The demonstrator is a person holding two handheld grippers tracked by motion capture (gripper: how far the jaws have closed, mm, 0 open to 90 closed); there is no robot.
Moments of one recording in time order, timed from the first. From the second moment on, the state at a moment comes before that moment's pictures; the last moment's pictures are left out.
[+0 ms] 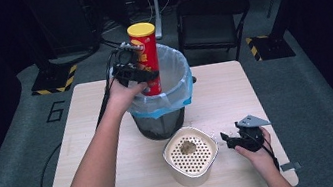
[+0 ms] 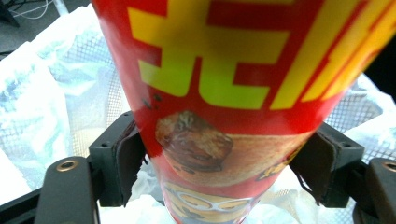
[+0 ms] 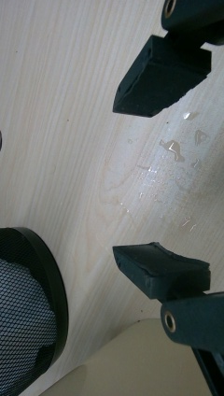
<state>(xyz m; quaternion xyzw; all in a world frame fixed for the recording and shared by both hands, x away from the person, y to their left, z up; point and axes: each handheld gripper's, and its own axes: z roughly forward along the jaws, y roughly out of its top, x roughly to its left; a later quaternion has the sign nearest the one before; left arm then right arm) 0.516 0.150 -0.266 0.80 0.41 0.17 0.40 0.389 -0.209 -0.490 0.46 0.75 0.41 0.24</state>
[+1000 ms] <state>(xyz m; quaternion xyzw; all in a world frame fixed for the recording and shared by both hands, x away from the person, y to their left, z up) 0.447 0.237 -0.271 0.78 0.39 0.17 0.46 0.388 -0.206 -0.489 0.46 0.75 0.41 0.24</state>
